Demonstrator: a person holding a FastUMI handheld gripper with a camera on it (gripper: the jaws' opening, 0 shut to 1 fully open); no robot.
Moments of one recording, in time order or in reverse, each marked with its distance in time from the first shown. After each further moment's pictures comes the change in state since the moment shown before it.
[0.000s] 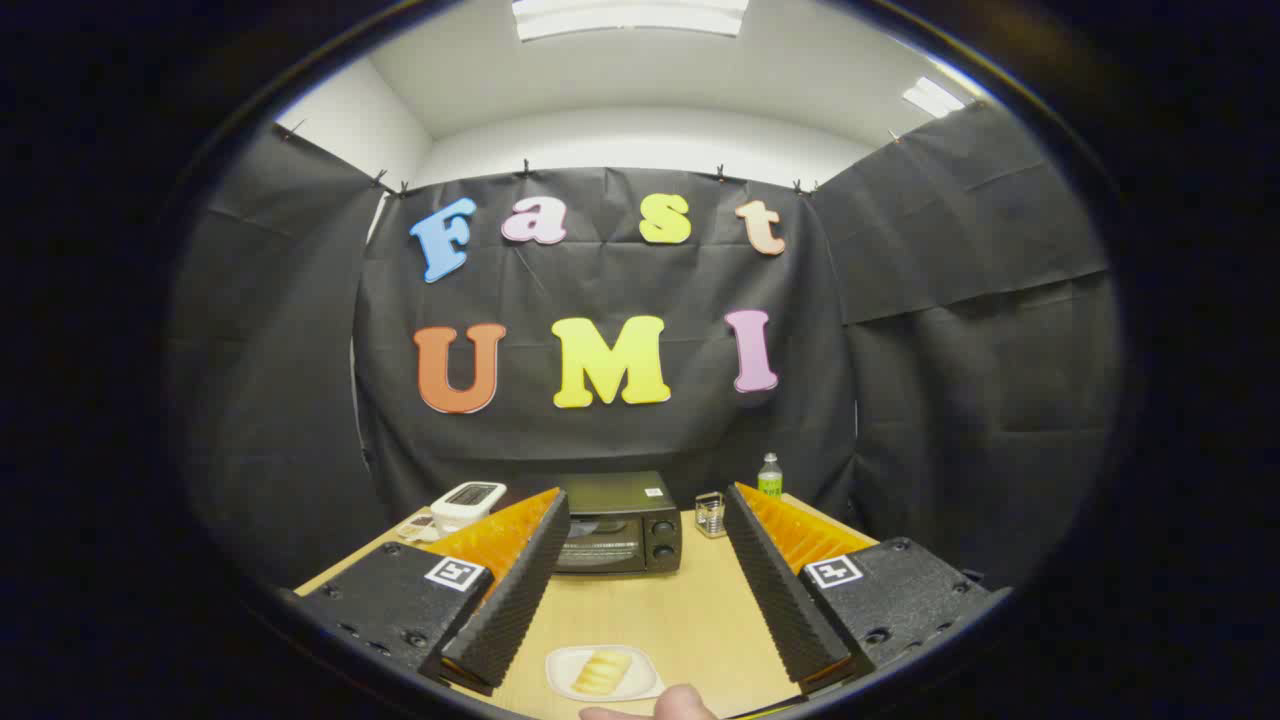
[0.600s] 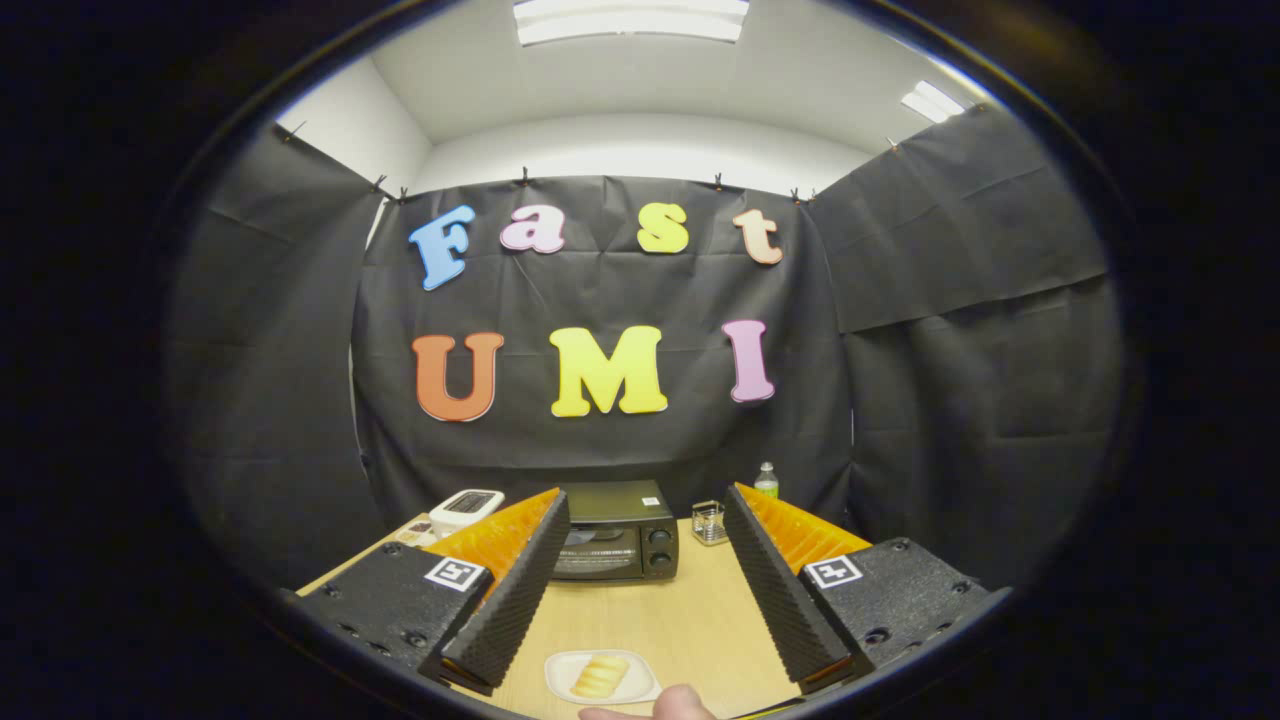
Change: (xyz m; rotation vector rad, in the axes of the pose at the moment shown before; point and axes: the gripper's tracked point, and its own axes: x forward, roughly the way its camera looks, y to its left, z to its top) arm -0.003 0.004 0.010 -0.007 -0.019 0.000
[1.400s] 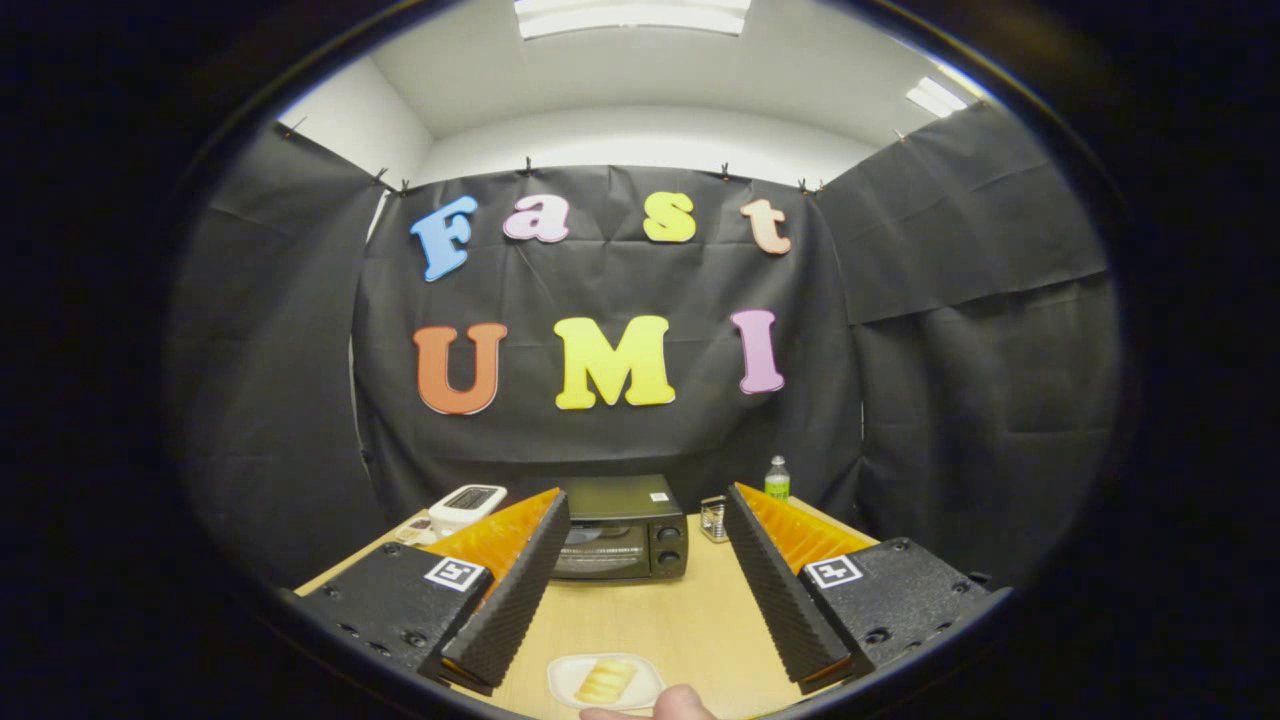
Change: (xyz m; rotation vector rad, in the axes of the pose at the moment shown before) arm 0.034 0.013 -0.012 0.007 0.019 0.025
